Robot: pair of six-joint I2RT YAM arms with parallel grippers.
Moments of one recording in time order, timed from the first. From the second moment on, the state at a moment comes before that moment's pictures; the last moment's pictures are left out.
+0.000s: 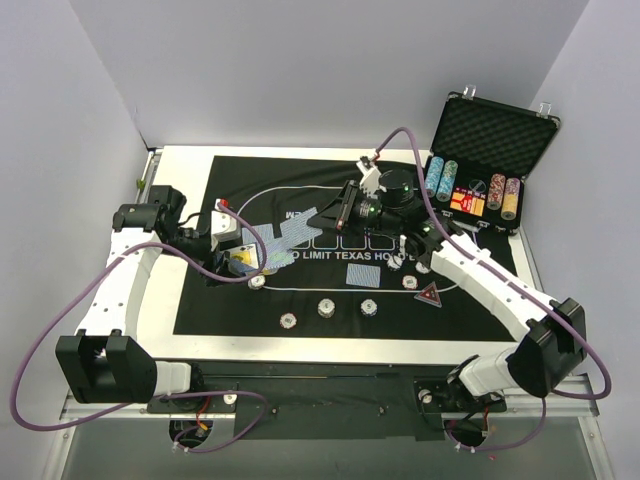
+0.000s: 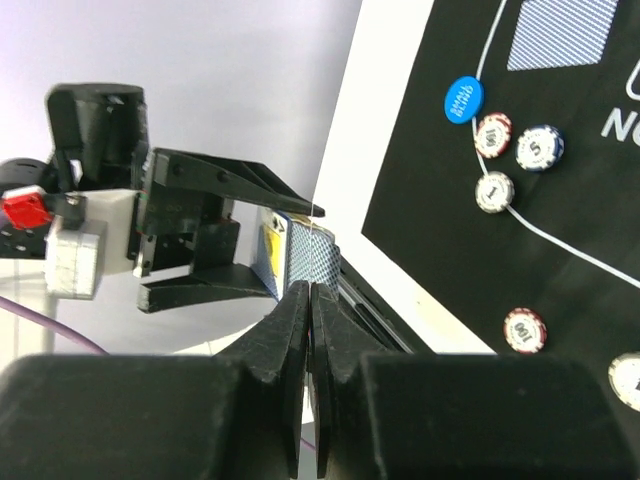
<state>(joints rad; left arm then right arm) -0.02 1.33 1.27 -1.34 1.02 1.27 0.63 1.39 1.18 -0.14 -0.43 0.98</state>
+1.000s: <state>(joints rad) -0.01 1.35 1.28 -1.34 1.03 1.33 0.63 2.48 1.95 -0.13 -0.38 1.02</state>
